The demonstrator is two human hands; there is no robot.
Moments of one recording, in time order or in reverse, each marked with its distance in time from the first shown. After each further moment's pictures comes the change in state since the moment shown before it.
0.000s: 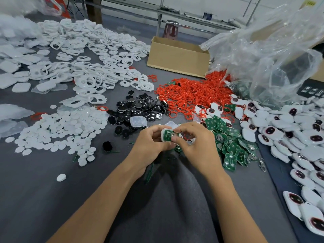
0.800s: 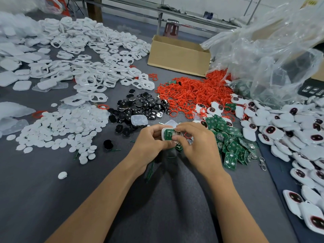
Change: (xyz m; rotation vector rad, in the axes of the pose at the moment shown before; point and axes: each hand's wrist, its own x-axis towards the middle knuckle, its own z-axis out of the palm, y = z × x) left_hand -0.002 0.002 0.000 -0.001 -0.003 -0.005; right_hand -0.003 -0.001 0.001 -0.114 -0.001 -0.065
